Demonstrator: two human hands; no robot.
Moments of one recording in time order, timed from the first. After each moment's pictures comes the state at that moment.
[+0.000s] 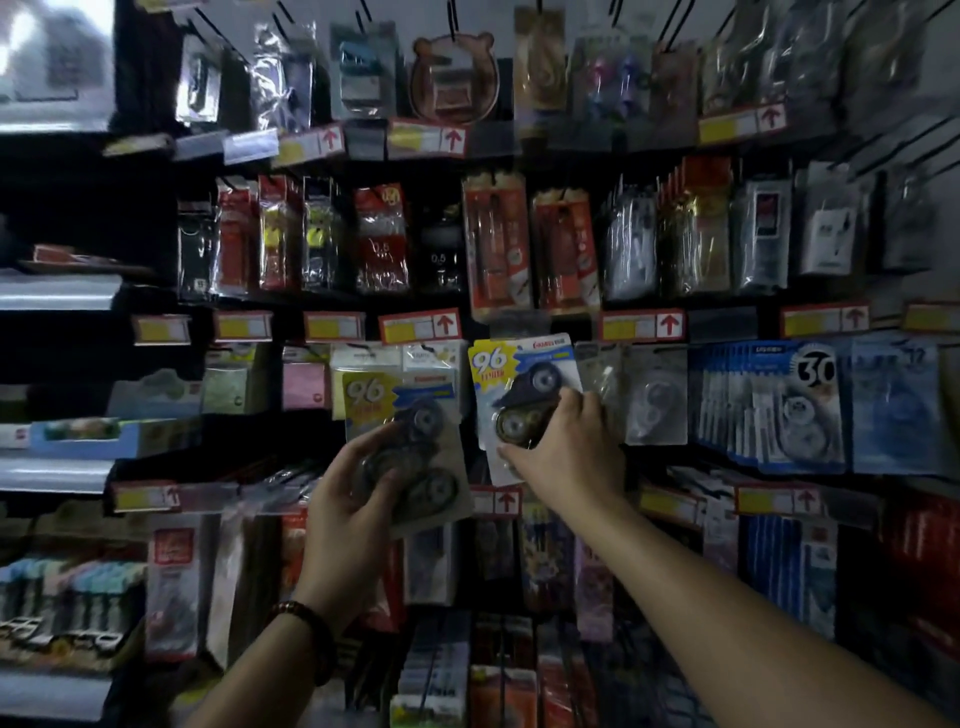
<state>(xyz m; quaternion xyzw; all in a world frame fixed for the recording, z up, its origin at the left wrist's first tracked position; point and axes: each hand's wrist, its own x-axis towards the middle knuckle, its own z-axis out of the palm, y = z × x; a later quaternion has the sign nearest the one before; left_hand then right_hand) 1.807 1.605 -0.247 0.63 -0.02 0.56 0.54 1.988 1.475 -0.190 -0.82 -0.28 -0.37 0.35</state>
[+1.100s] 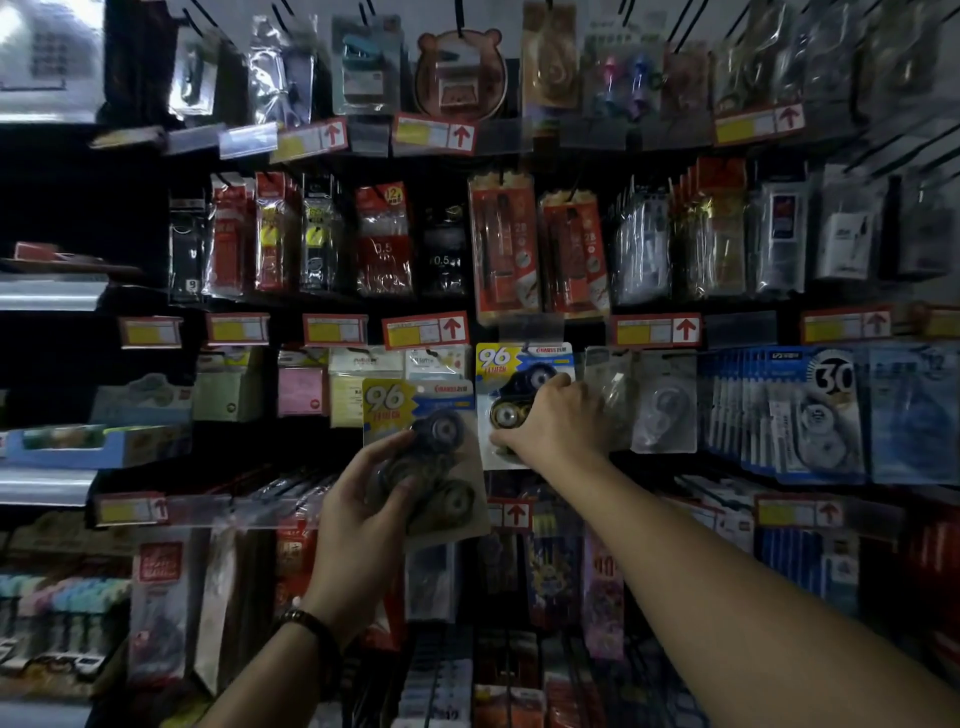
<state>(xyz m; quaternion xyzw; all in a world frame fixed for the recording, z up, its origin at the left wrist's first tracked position) 1.817 1.616 -0.242 0.64 0.00 0.53 0.56 2.017 1.523 -0.153 -0.87 -0.22 -0.35 0.26</state>
